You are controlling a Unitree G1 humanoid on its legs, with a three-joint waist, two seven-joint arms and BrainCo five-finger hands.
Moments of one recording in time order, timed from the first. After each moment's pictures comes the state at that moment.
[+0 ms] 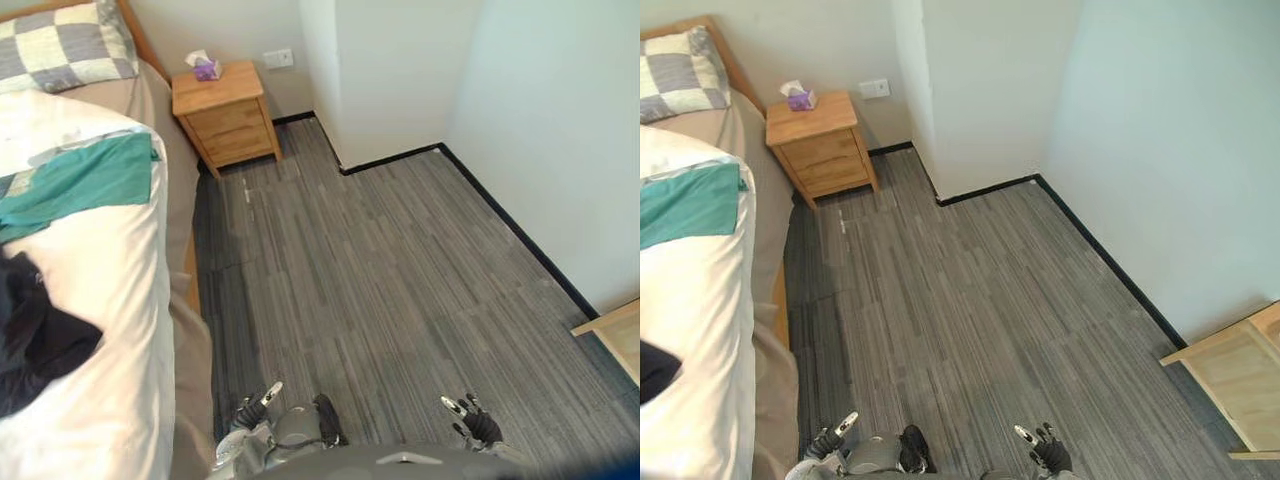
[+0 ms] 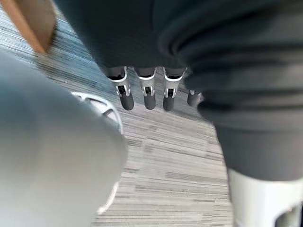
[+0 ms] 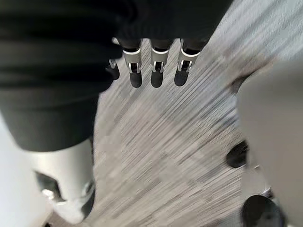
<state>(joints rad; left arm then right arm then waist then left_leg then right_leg) 0.15 0.04 0.13 0.98 -0.44 -0.01 0.04 0.16 -0.05 -0.30 1.01 0.25 -0.13 0.16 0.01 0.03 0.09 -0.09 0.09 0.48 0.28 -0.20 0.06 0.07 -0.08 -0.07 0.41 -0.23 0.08</state>
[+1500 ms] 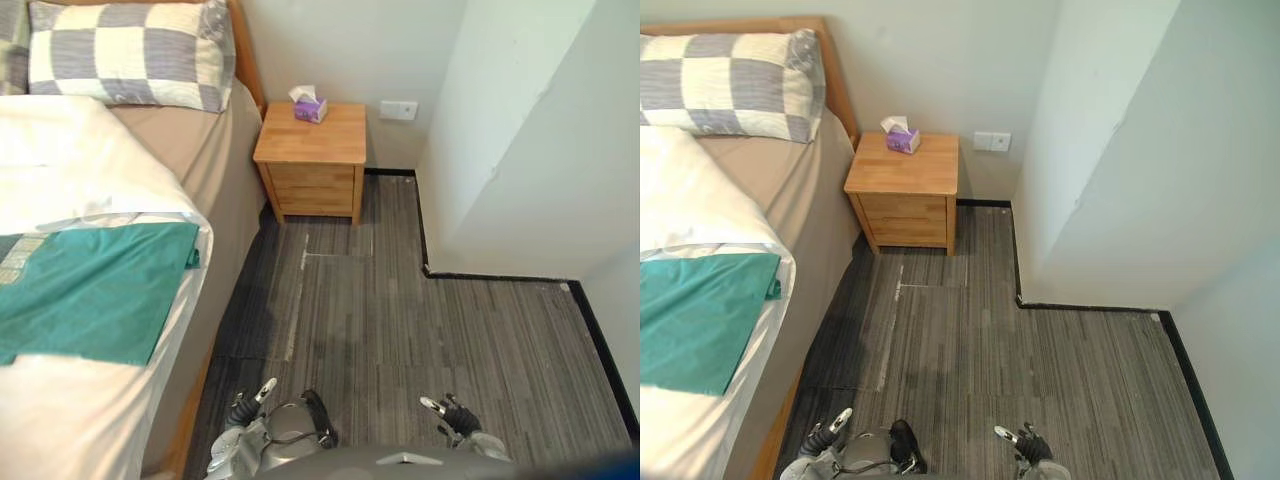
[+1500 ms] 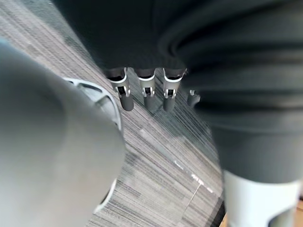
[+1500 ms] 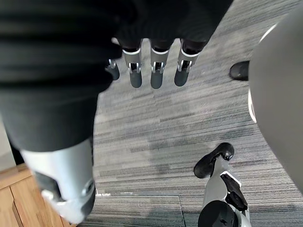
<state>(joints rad) 0.13 0.02 0.25 0.94 -0.41 -0.06 0.01 0.11 -0.04 -0.11 0.97 0.18 -0.01 0.08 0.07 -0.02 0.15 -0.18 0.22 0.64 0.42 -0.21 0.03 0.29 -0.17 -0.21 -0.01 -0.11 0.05</state>
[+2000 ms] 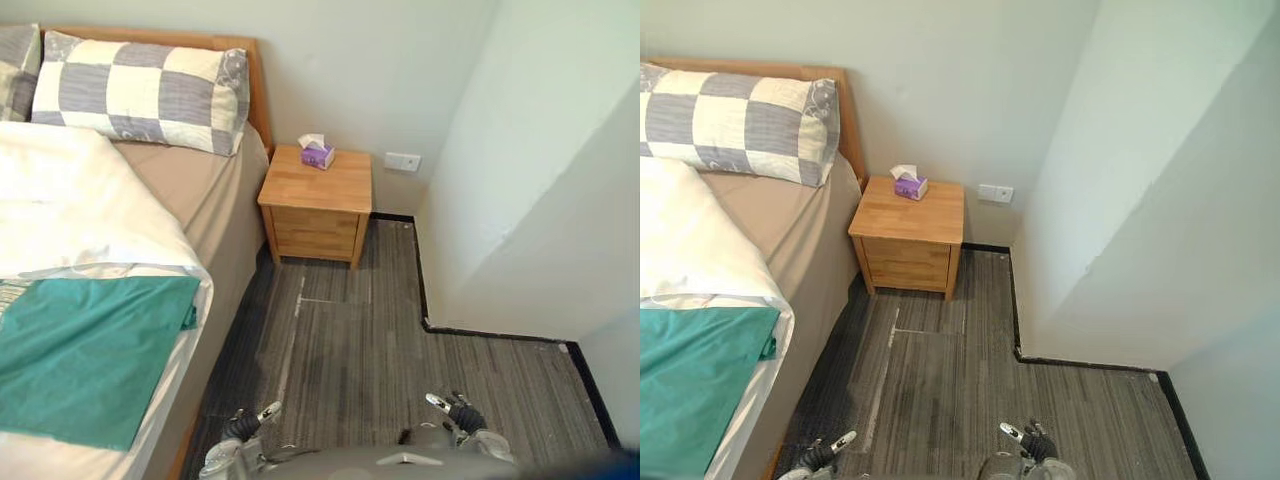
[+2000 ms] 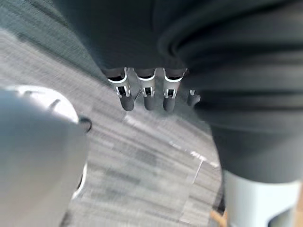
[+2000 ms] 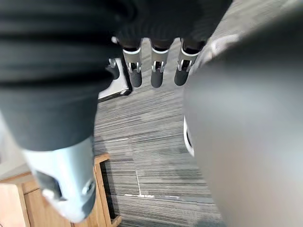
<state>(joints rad) 0.09 0.09 0.12 1.05 -0.30 -0.05 0.00 0.07 -0.06 -0.15 1.03 0.18 -0.09 0.09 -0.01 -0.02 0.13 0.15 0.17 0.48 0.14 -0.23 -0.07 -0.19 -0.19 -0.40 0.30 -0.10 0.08</state>
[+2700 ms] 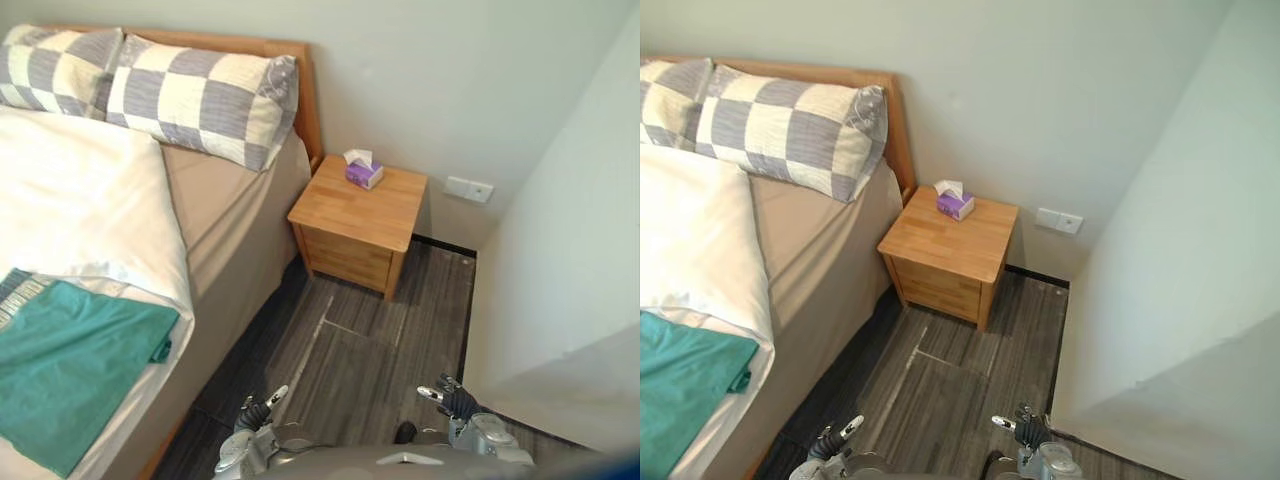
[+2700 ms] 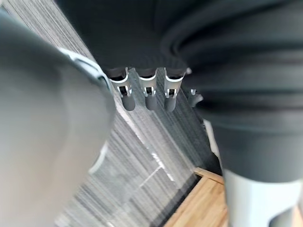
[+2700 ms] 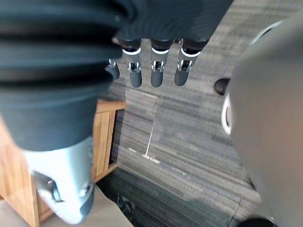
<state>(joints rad) 0.11 0.01 0.20 1.01 -0.37 -0.09 0.00 0.03 -0.13 0.03 1.04 0.19 -0.05 0.14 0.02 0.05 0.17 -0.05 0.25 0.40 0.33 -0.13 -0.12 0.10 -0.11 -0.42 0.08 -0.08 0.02</state>
